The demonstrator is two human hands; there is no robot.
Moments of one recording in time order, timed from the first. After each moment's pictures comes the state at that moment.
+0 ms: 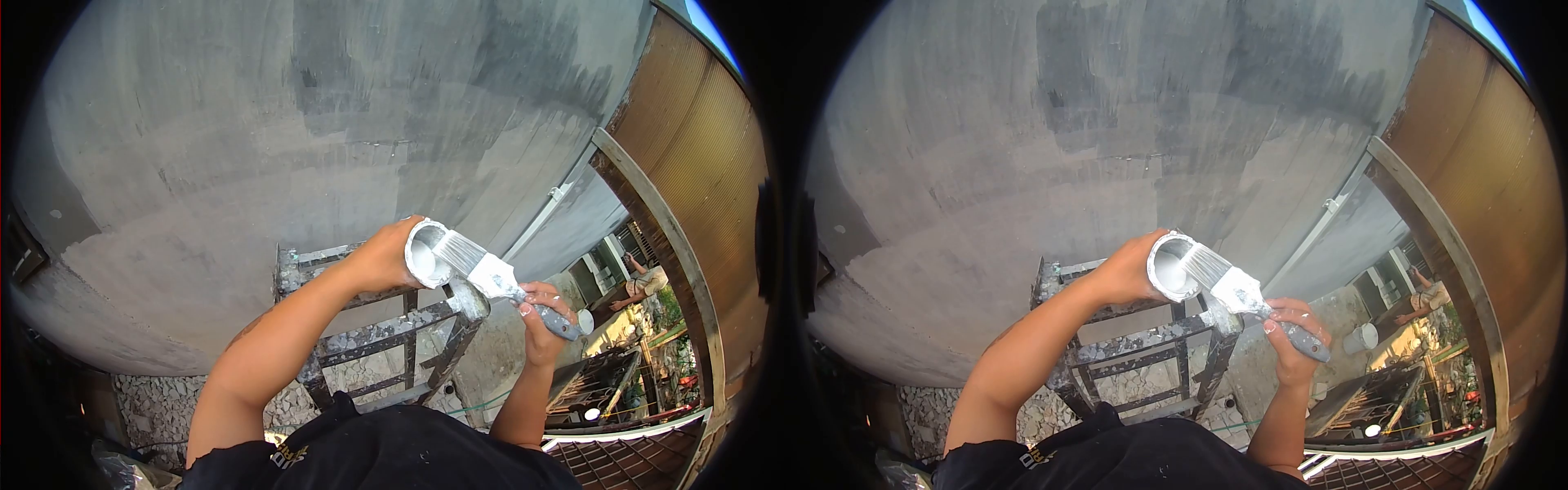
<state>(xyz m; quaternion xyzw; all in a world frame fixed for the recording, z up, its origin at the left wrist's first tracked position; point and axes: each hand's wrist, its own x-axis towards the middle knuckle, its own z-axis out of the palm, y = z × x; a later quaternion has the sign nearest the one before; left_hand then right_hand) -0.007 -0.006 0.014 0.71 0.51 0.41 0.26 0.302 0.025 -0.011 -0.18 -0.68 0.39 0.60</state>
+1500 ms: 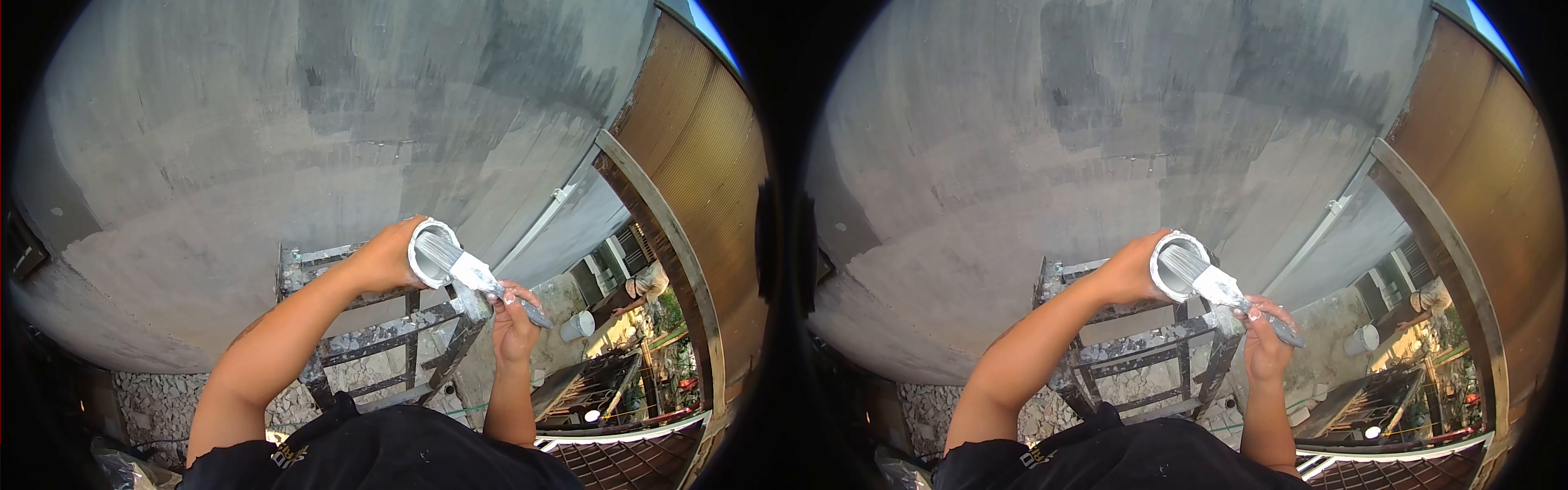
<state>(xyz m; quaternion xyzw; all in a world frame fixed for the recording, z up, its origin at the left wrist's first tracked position) -0.009 -0.005 0.014 0.71 0.52 0.41 0.26 0.260 0.025 -0.057 -0.15 -0.48 0.59 0.63</state>
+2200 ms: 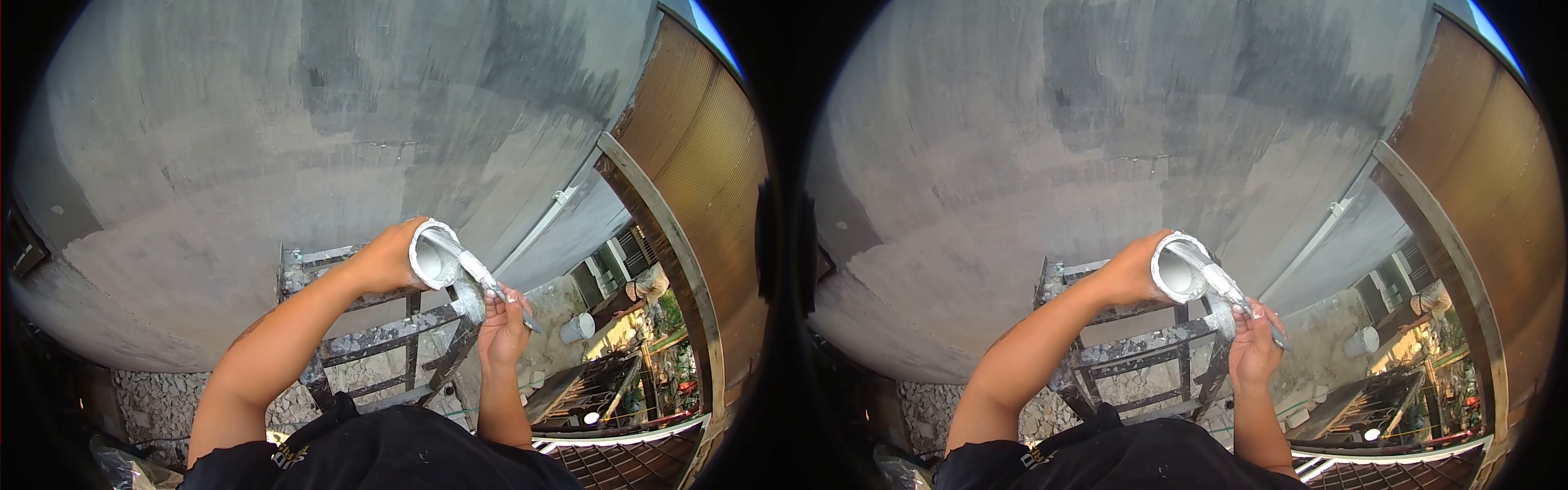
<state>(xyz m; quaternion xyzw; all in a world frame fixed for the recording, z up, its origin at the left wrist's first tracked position) -0.011 -0.005 0.012 0.71 0.51 0.42 0.25 0.236 0.011 -0.062 -0.18 -0.37 0.61 0.68</state>
